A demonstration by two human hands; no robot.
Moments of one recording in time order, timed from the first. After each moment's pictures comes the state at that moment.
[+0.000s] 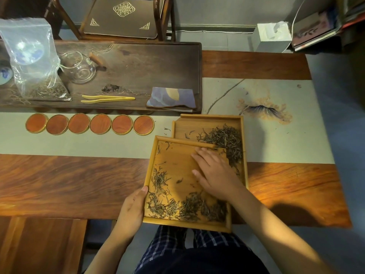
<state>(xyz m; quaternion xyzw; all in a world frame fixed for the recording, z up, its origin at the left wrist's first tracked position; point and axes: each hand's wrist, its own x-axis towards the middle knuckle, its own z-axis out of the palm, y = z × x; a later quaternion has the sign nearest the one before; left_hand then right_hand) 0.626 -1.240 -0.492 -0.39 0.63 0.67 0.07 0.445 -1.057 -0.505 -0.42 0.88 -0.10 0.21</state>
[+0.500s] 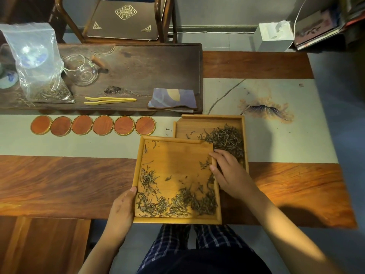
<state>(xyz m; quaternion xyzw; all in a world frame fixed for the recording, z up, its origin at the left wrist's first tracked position) 0.640 -1.260 -0.489 -0.43 0.64 0.63 0.04 0.432 -1.024 -0.508 -0.33 0.89 -0.22 0.23</state>
